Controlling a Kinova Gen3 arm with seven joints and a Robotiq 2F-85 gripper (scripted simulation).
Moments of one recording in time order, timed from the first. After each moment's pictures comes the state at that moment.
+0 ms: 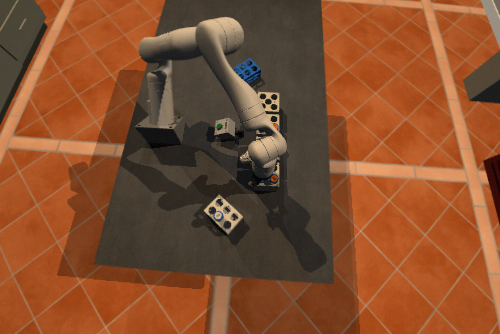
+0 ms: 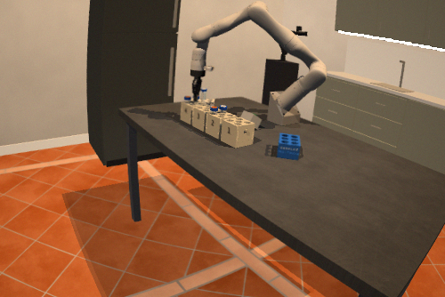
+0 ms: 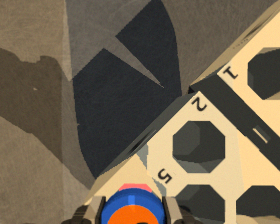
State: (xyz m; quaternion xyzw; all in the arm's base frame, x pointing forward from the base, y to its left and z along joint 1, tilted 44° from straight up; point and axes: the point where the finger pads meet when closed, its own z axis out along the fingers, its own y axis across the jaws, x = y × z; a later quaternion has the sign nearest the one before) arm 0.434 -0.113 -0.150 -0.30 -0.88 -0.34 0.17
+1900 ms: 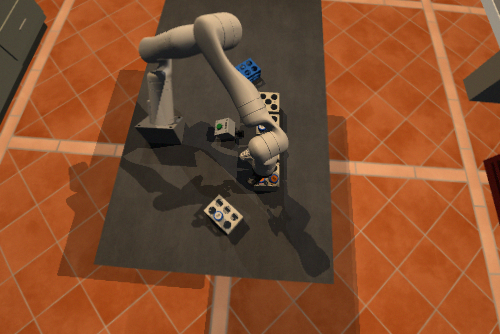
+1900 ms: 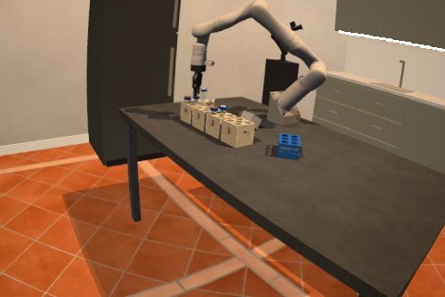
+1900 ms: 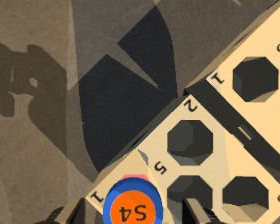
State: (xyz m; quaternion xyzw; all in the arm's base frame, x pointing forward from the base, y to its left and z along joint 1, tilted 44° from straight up) arm 0.436 -0.130 -0.131 -0.30 -0.88 -0.34 0.17
